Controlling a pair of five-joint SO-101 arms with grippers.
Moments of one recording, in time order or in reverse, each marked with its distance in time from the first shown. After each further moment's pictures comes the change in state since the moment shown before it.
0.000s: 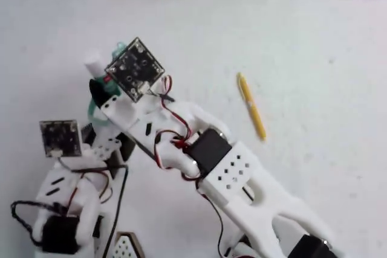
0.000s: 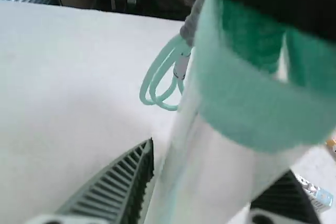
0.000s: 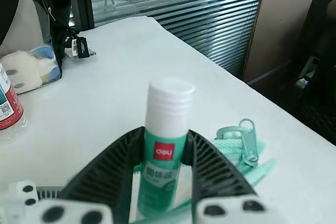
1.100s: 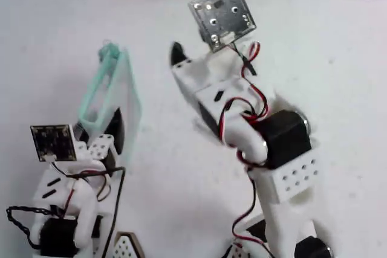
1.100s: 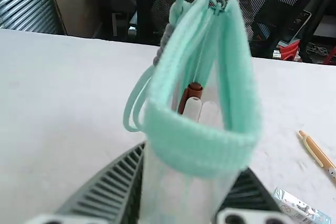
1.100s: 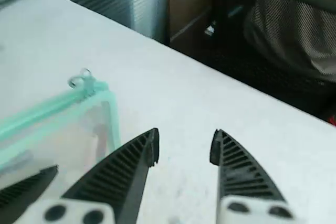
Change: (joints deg) left arm -0.2 0.0 -0.7 -3.9 0.0; right arm 21.5 -0.1 -28.0 38.8 0.0
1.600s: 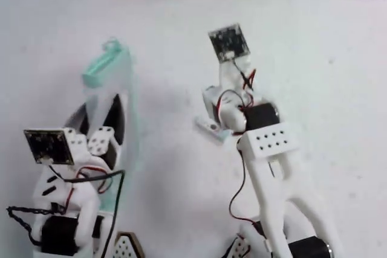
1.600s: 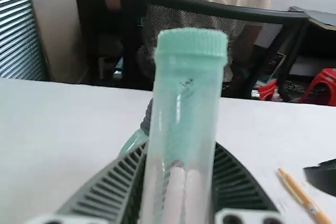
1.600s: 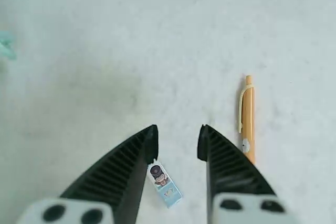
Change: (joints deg) left arm 4.7 0.8 0.0 -12.7 0.0; right arm 10.8 0.2 45.8 -26.6 0.0
